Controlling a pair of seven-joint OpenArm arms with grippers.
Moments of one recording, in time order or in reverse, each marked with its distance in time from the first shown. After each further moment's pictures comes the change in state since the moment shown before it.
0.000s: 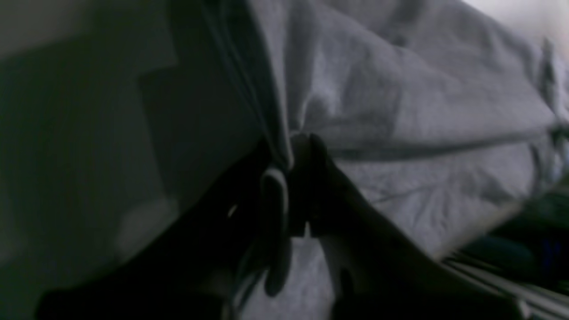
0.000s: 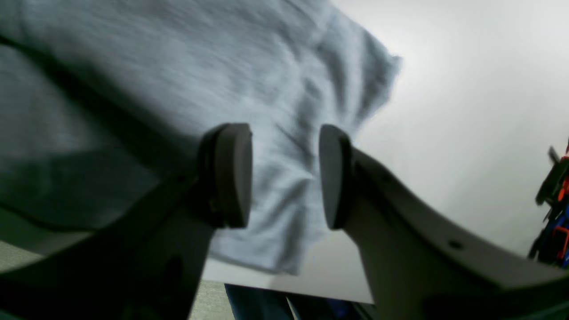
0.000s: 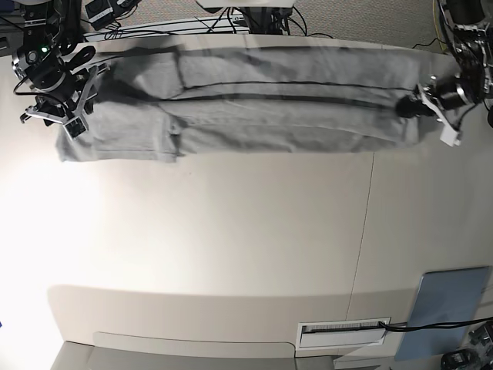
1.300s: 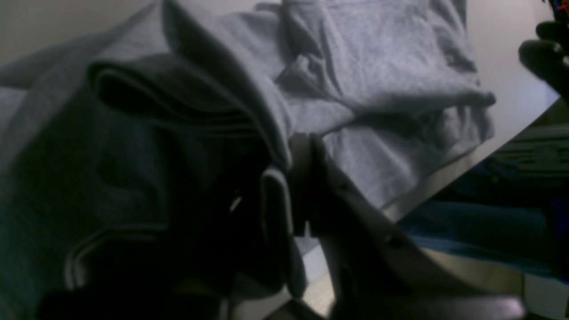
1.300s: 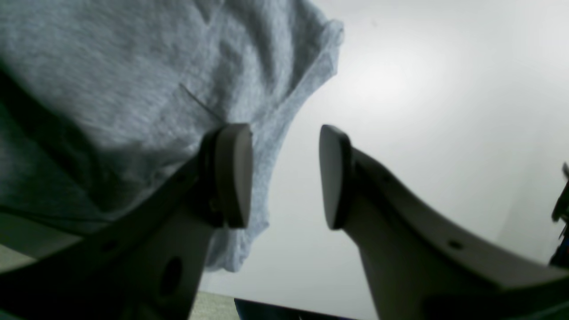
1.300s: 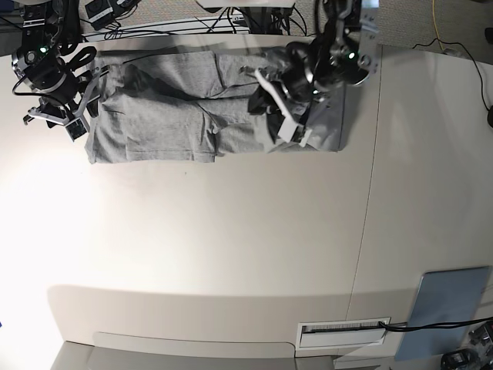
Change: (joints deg) left arm 7.7 28.7 37.3 43.1 33.7 25.2 -7.3; right arm 0.0 0.0 0.0 0.0 2.8 -0.2 1.9
